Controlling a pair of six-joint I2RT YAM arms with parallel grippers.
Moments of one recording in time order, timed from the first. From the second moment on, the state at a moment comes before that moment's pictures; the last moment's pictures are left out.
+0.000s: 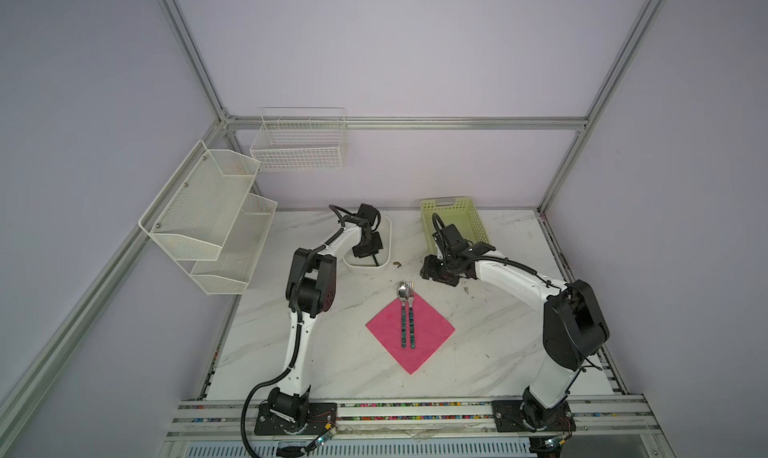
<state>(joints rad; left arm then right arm) -0.30 2.38 2.01 -0.79 0.02 -0.58 0.57 1.75 1.35 -0.62 -0.09 0.71</state>
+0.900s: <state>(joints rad) -0.30 1.94 1.80 -0.55 0.13 -0.39 0.56 1.62 1.35 -0.59 -0.07 0.67</state>
